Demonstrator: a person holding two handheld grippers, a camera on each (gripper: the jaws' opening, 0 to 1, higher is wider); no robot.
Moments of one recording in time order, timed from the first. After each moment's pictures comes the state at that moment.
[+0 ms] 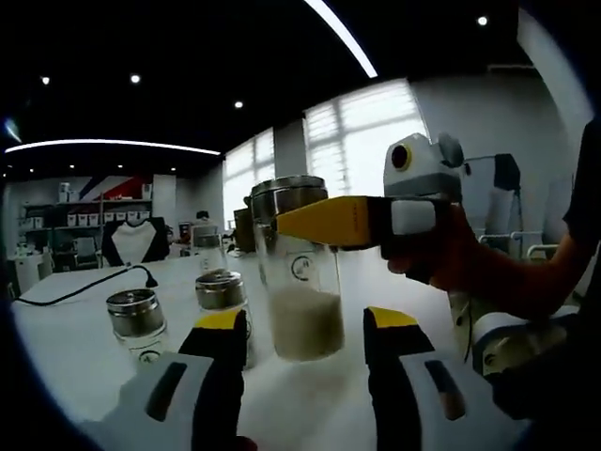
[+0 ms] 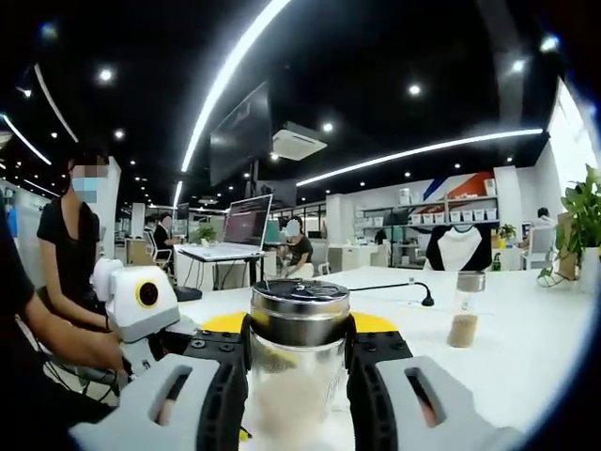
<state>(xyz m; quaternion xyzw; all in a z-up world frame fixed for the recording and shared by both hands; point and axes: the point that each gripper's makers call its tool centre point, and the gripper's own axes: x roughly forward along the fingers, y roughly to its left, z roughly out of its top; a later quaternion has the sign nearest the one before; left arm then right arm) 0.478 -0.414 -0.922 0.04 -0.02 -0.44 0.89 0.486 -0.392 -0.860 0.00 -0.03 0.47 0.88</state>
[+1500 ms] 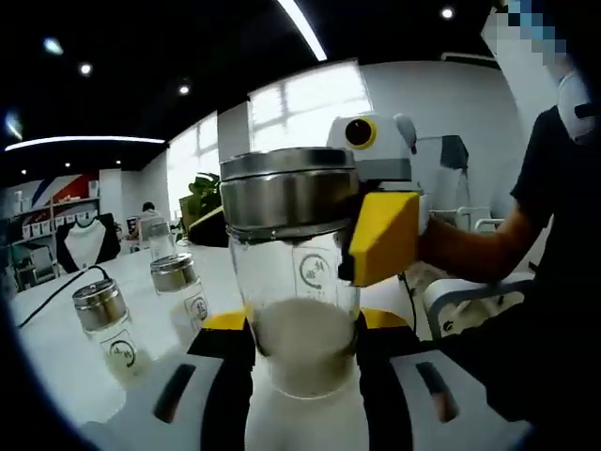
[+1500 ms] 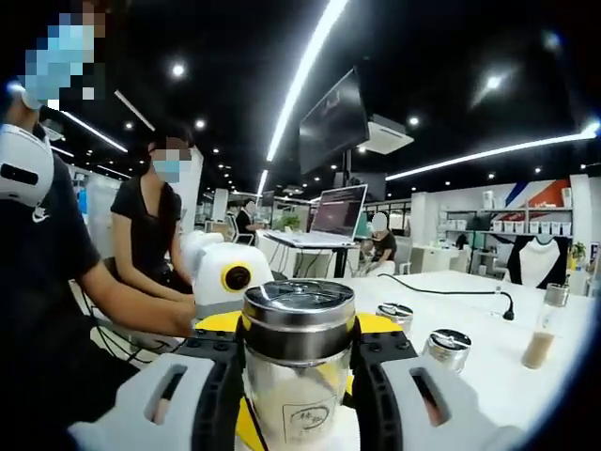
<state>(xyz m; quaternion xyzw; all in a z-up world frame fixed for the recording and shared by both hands) 0.435 -0.418 -0.937 0.08 0.00 -0.58 0.81 0.417 -0.349 -0.879 -0.05 -0.03 0.65 0.76</state>
